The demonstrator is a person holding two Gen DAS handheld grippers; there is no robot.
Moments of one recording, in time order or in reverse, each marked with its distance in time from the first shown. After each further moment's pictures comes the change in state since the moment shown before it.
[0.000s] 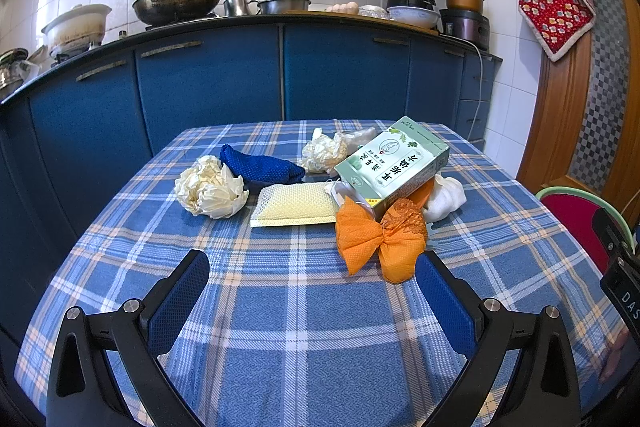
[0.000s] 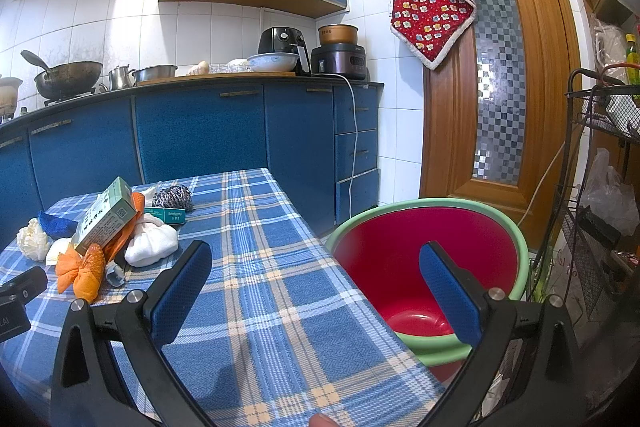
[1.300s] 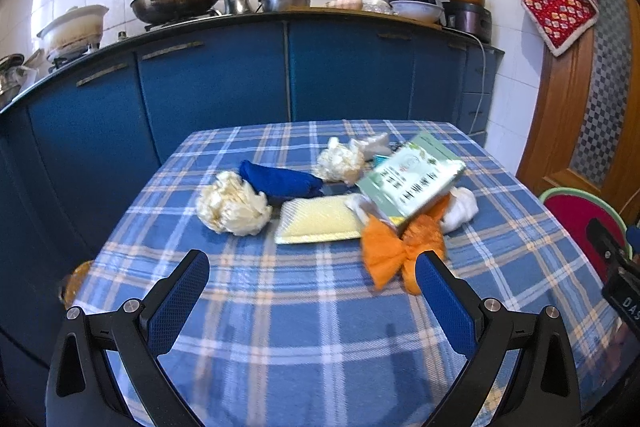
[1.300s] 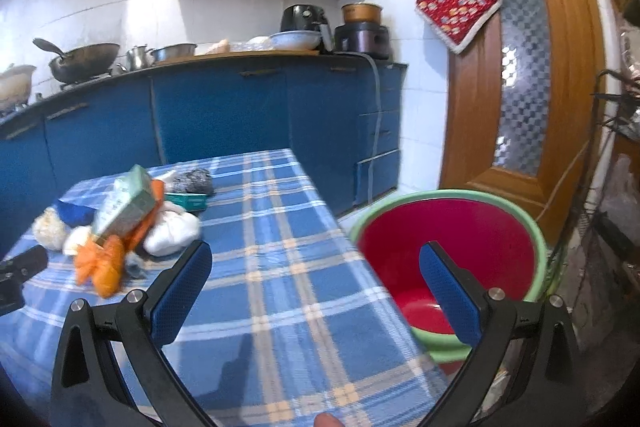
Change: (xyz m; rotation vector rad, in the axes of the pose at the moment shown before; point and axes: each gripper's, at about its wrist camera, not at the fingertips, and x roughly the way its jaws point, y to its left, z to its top) left arm -0.002 0.021 0.027 0.011 0.051 0.005; right arm 0.007 0.009 0.017 -0.022 0.106 0.098
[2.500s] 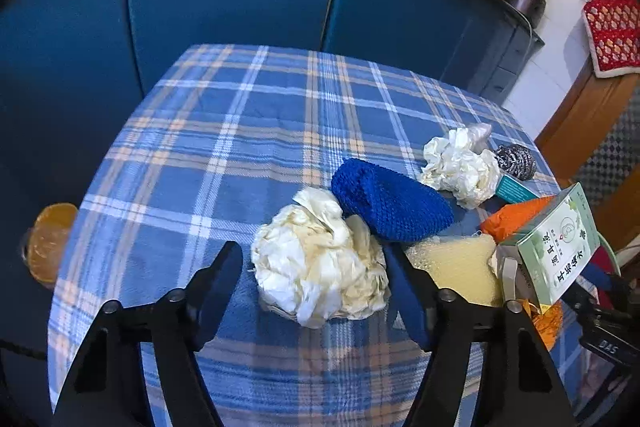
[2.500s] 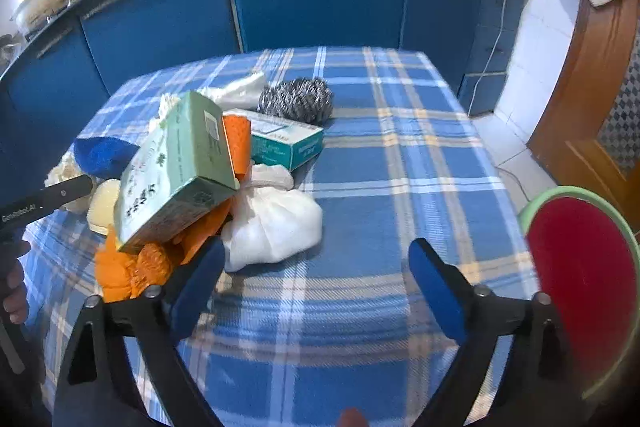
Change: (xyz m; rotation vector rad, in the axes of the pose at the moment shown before) left arm 0.148 0.095 0.045 -0.182 0.334 -0.113; right arm 0.139 0.101 0.025 -0.187 0.485 0.269
